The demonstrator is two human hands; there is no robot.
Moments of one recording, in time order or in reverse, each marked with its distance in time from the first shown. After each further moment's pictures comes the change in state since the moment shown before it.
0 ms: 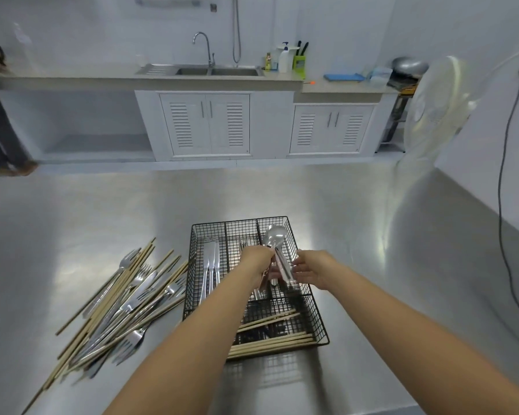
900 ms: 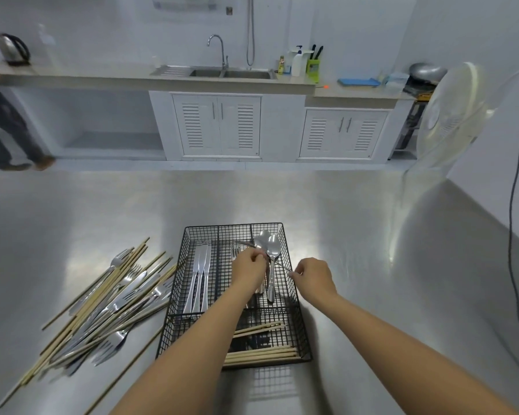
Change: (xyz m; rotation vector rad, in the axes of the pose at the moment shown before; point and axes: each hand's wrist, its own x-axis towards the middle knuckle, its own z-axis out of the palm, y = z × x) left_hand 0.022 -0.024 0.018 0.296 0.235 0.358; right_hand 0.021 0.023 -0.024 -0.852 0.239 -0.553
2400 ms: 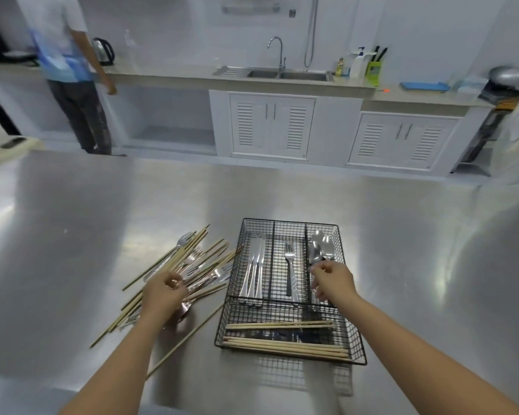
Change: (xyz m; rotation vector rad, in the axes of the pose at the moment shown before) left_hand -0.048 -0.130 -0.224 0.229 0.454 -0.159; right_hand -0.024 -0.056 0.030 0.557 -0.215 0.102
